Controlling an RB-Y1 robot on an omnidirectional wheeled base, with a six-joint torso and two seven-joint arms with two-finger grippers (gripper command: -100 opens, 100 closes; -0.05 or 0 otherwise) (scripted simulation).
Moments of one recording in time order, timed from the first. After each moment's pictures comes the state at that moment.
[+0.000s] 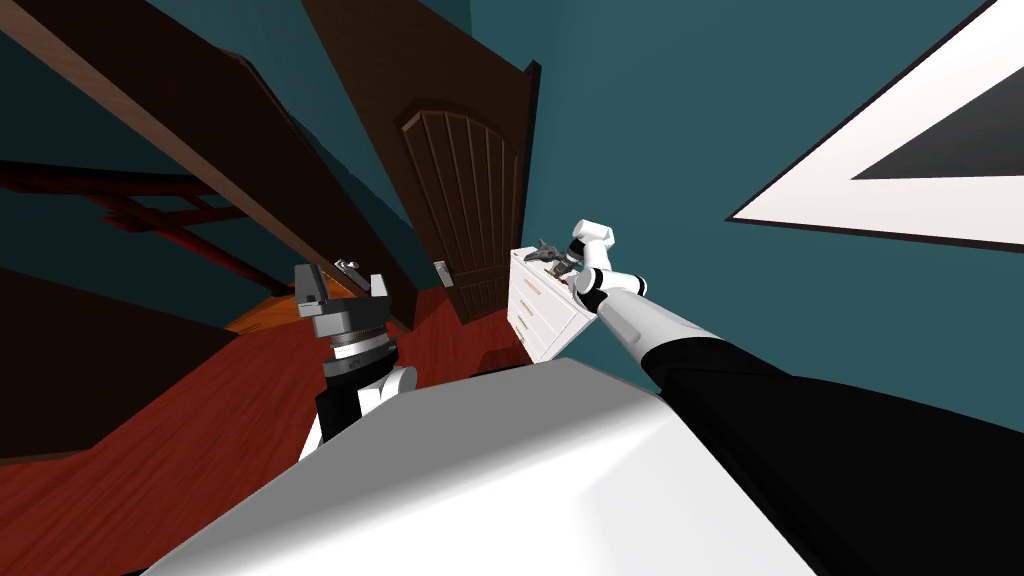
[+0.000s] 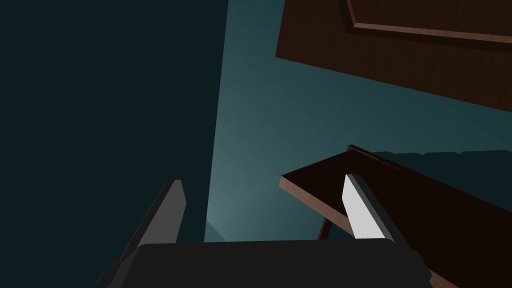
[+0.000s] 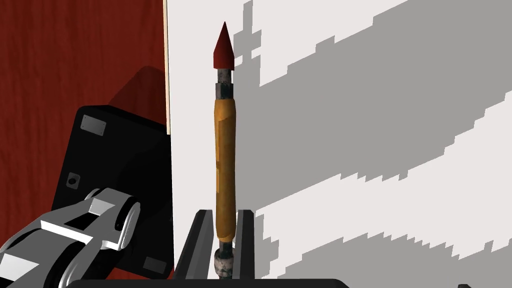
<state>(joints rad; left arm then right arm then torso) 0.49 0.03 0.03 -2.35 0.06 -0.51 0.09 -1.19 -0.59 -0.49 -0.70 -0.13 1.83 -0.88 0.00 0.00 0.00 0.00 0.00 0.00</state>
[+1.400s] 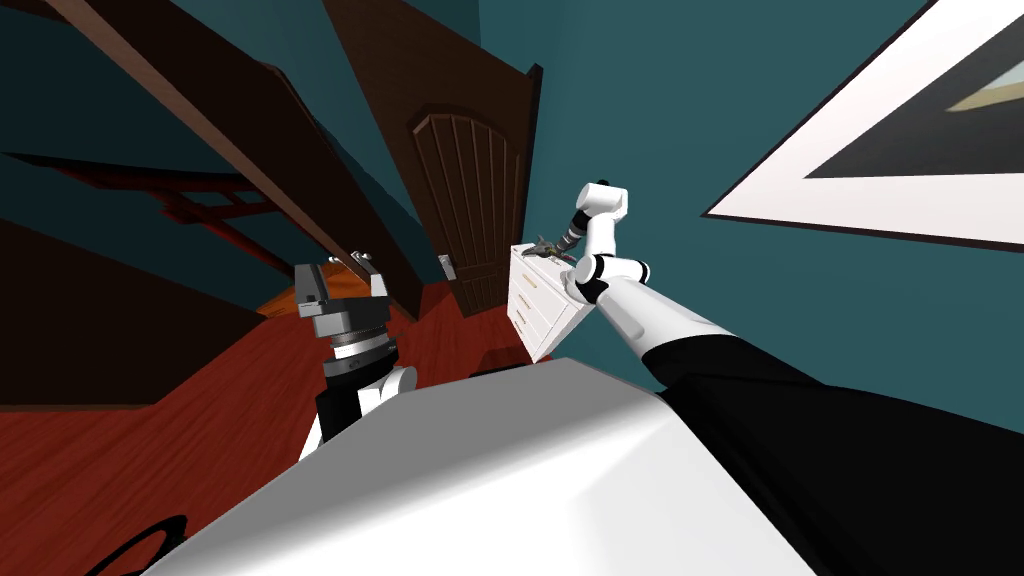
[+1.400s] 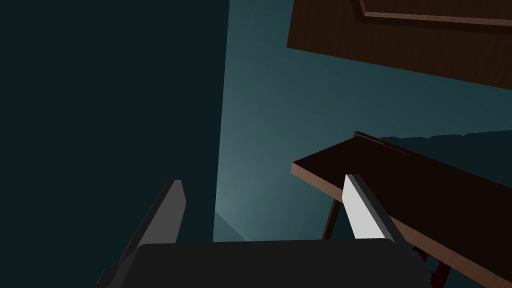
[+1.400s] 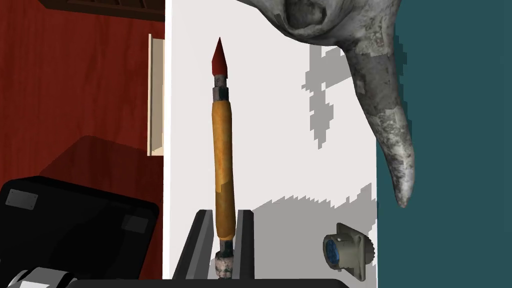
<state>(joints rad) 0.49 0.03 0.03 -2.35 0.06 -0.51 0.09 -1.34 -0.58 -0.43 -0.84 -0.04 1.78 -0.95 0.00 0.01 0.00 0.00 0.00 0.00</state>
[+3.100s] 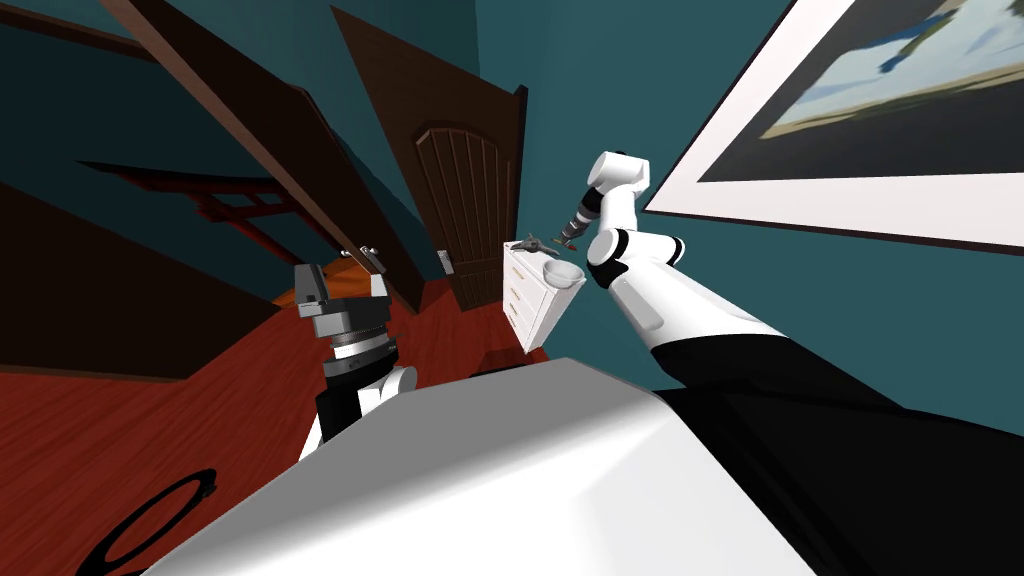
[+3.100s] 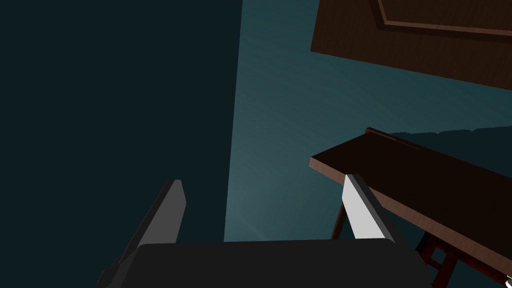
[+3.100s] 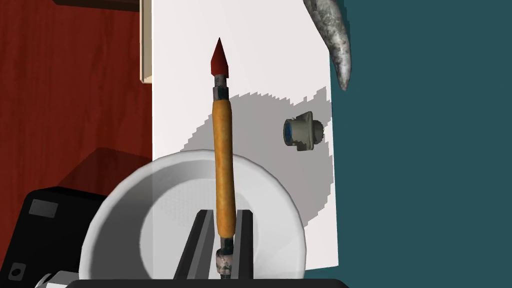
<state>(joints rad) 0.49 0.03 0.03 -2.35 0.06 -0.51 0.09 -1.54 -0.67 -0.39 -0.62 -0.06 1.77 -0.99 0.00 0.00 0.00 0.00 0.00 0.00</state>
